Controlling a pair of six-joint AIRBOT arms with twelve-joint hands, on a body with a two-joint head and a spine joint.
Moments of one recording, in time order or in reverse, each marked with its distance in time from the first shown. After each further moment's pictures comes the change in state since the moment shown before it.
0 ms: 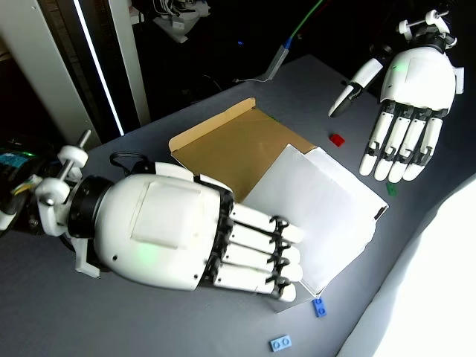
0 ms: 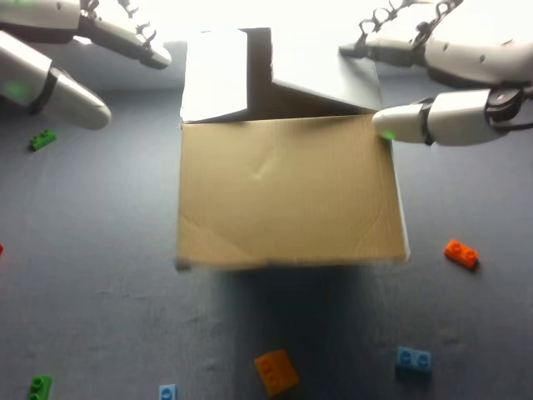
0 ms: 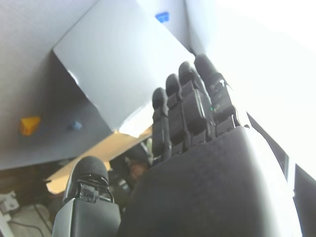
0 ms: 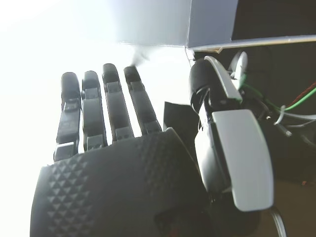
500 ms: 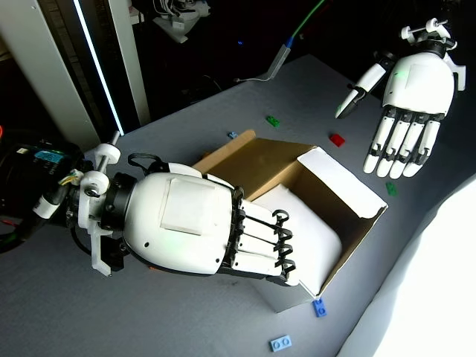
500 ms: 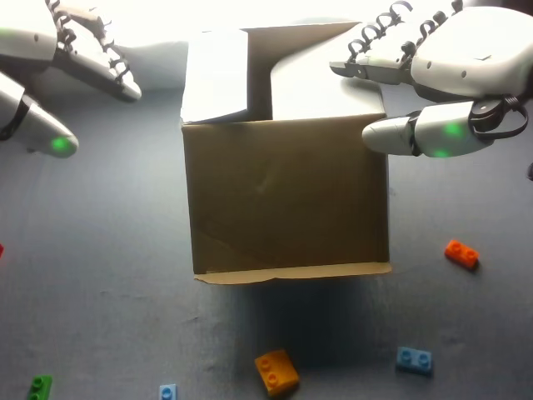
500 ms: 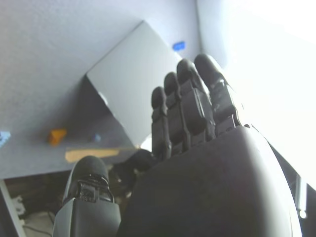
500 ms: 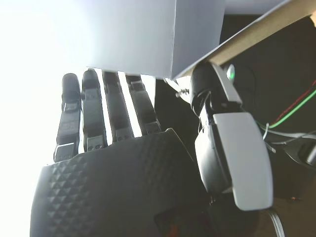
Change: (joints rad) left arm 0.037 0.005 0.043 0.073 -0.056 0.000; right arm -0.003 -0.036 0.025 -0.021 -0.069 0.010
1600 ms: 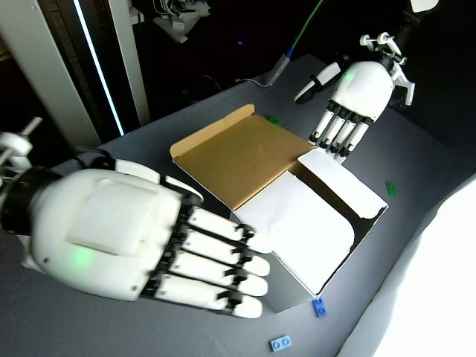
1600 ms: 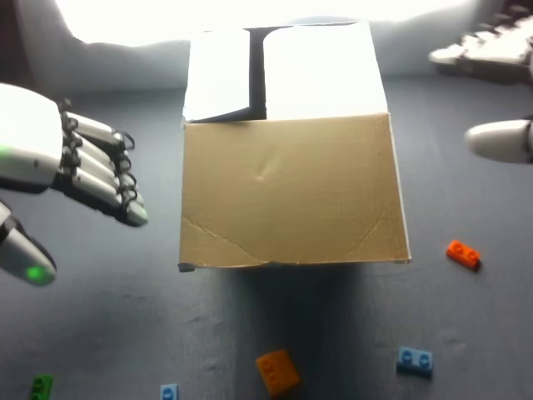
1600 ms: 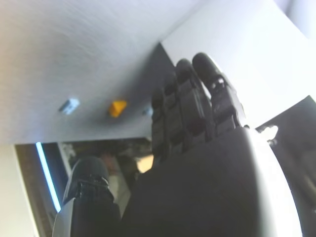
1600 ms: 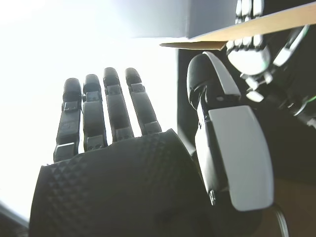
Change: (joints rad) left arm 0.278 0.087 -0.183 -0.192 -0.119 0.148; right arm -0.084 0.313 -0.205 0.279 0.016 -0.011
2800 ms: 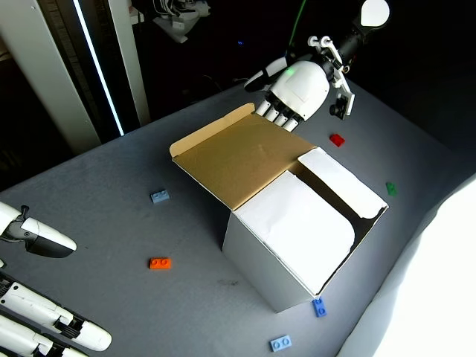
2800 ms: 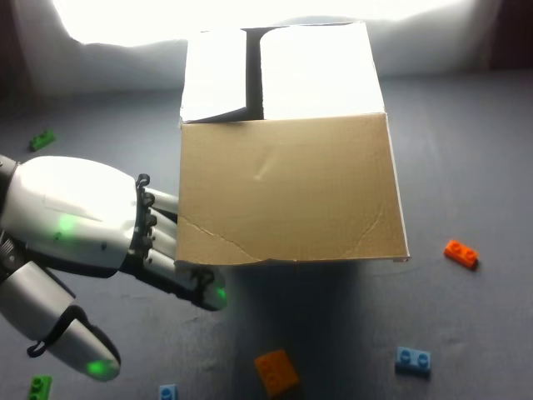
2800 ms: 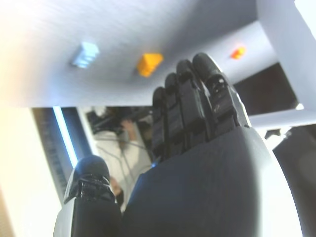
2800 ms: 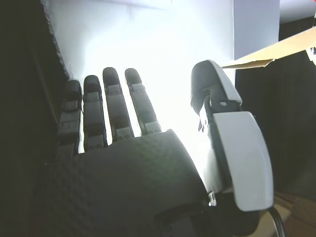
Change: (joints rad) left arm 0.116 0.059 -0.318 -0.166 0.084 0.046; right arm -0.113 0.230 -0.077 0.140 -0.067 -0.061
